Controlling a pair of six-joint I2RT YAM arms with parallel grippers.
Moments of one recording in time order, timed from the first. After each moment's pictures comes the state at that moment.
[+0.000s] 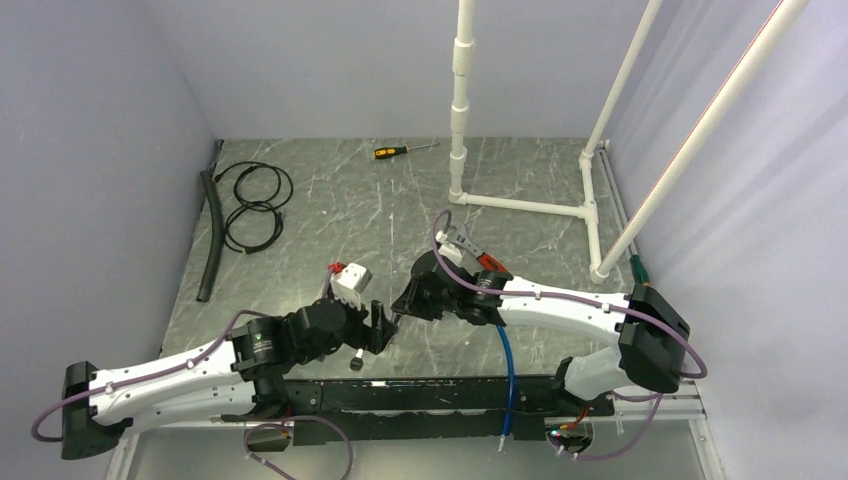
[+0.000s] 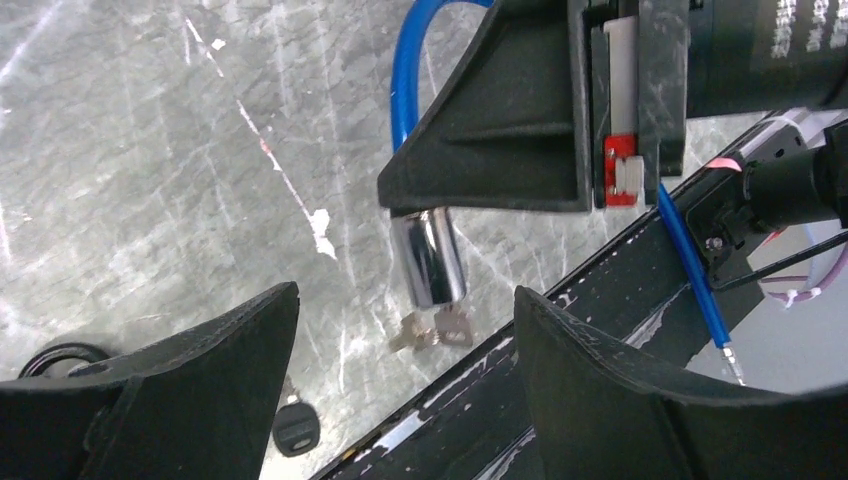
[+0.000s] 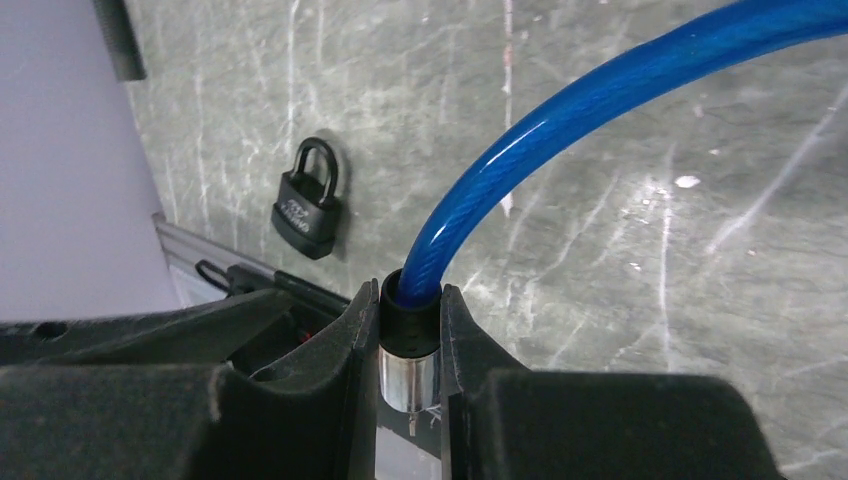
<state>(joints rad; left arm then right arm) -1.21 0.66 0.53 -0.40 -0.38 -0.62 1.08 1.40 0.91 -0.33 0.15 1.25</state>
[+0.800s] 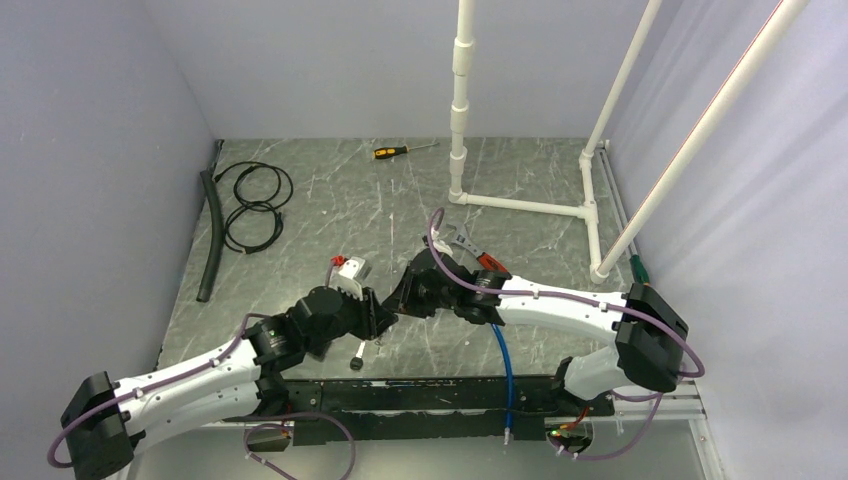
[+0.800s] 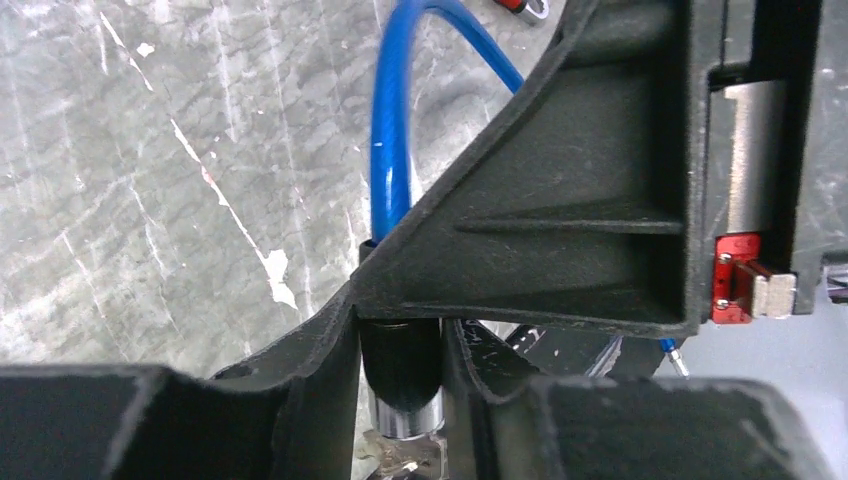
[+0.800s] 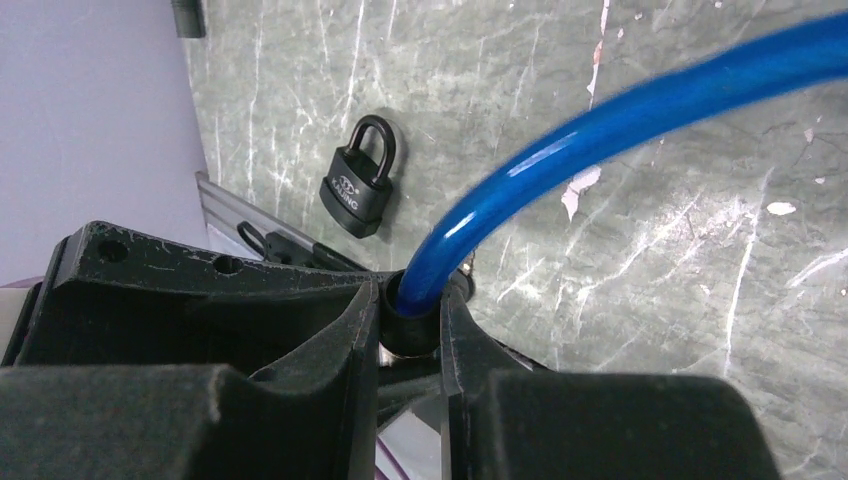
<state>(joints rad) -0.97 0.75 0.36 -0.03 -0.07 -0.63 1.08 1.41 0.91 -0.21 0.04 1.20</state>
